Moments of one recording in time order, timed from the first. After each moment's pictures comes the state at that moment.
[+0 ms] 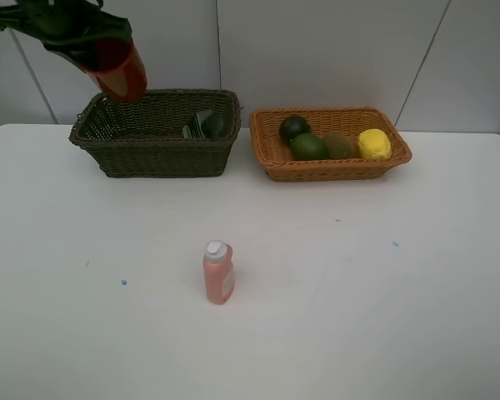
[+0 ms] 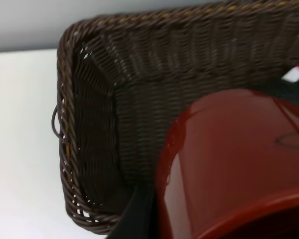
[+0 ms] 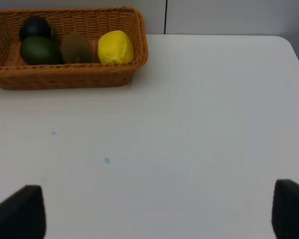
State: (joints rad) left arm -0.20 1.91 -1.67 0.17 0.89 -0.27; right arm 0.02 0.00 -0.52 -0.11 1.06 0.00
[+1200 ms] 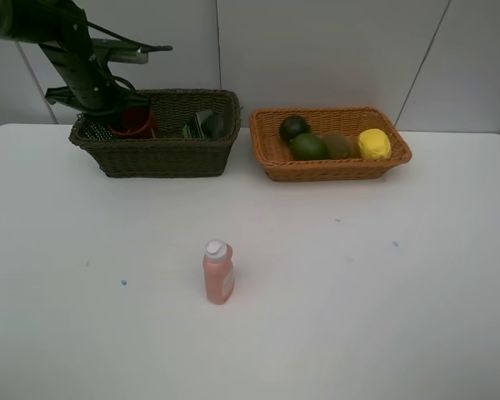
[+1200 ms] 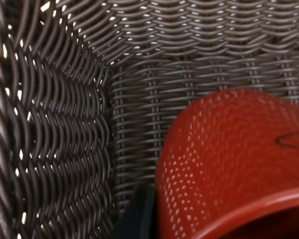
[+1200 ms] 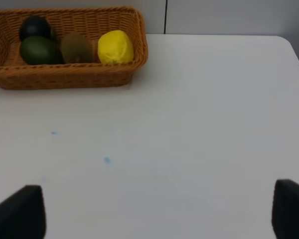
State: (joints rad) left arm -0.16 2.20 -1.67 0.16 0.68 -0.27; right arm 0.02 0.00 -0.52 -0.11 1.06 0.00
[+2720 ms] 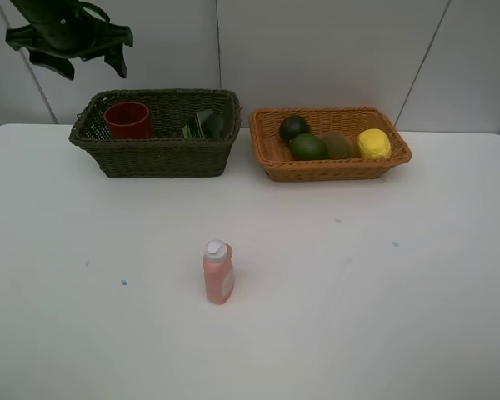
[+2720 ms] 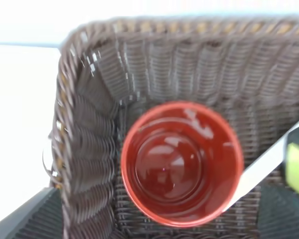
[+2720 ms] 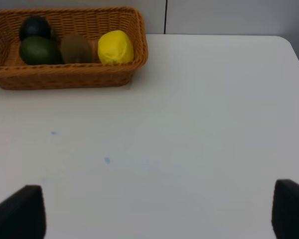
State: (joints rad) left arm -0.16 1.95 -1.67 0.13 0.76 -0.32; right arm 0.02 0.00 -0.52 -0.11 1.06 0.00
